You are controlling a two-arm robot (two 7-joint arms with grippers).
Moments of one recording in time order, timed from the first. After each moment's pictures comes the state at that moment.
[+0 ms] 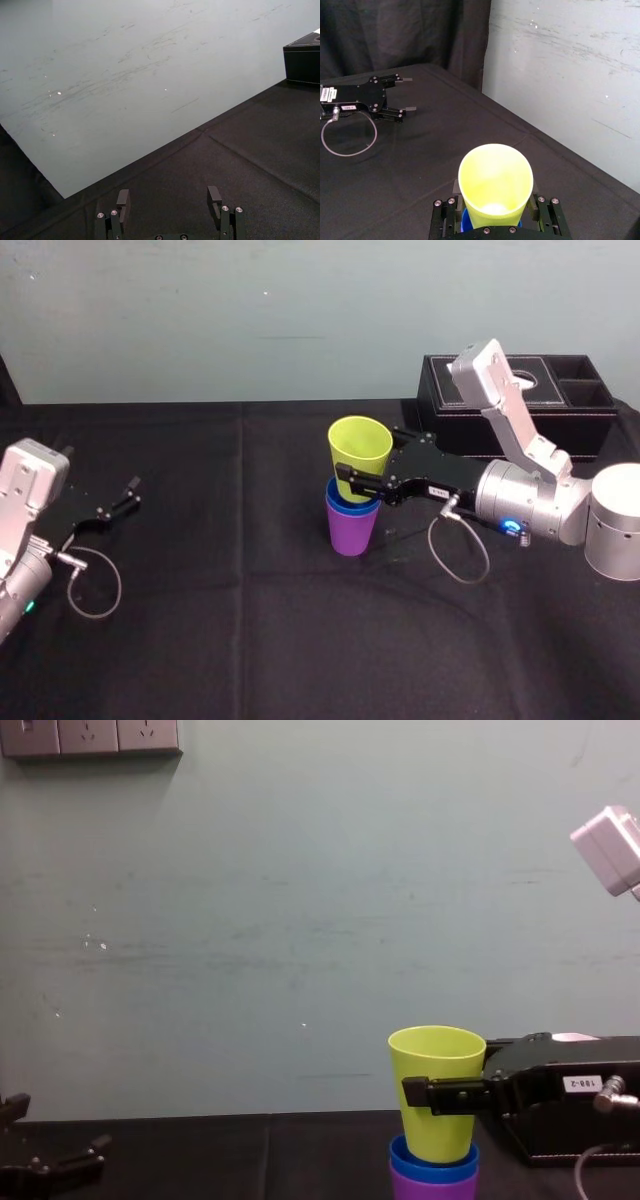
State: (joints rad) left arm -0.20 0.60 0.45 -1.41 -0.25 -0.12 0.03; right arm 0.46 0.51 -0.51 -1.43 0.40 0.18 0.55
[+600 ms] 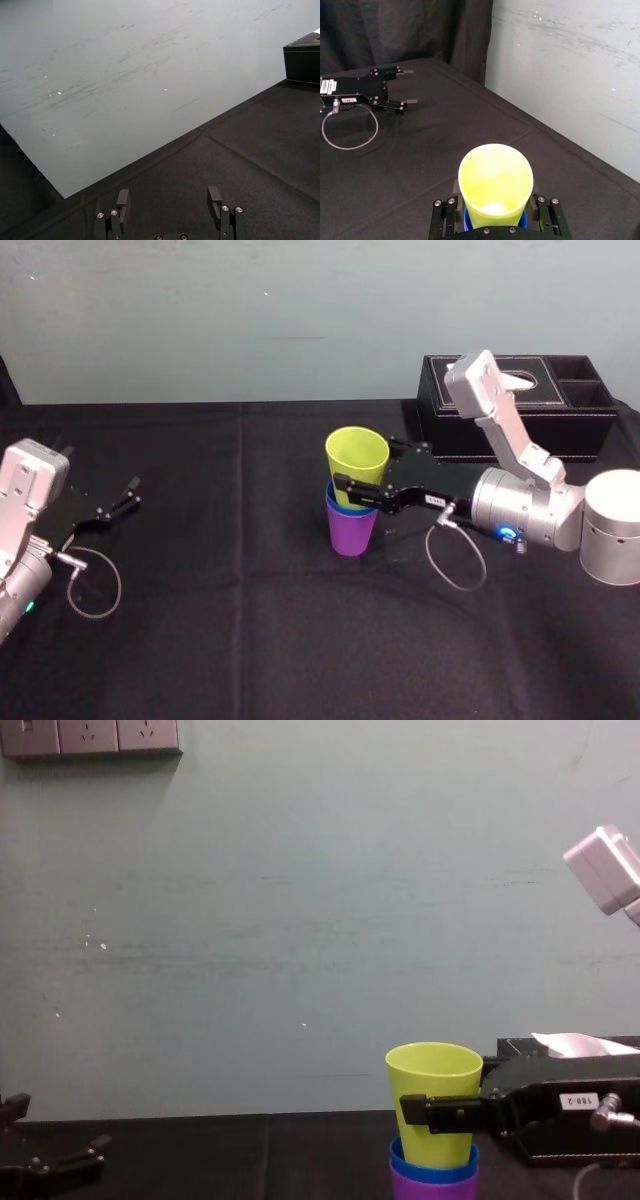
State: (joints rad) left arm -0.20 0.60 0.45 -1.41 -0.25 -0.12 0.03; right arm 0.46 0.50 -0.52 -1.40 0.40 0.17 0.57
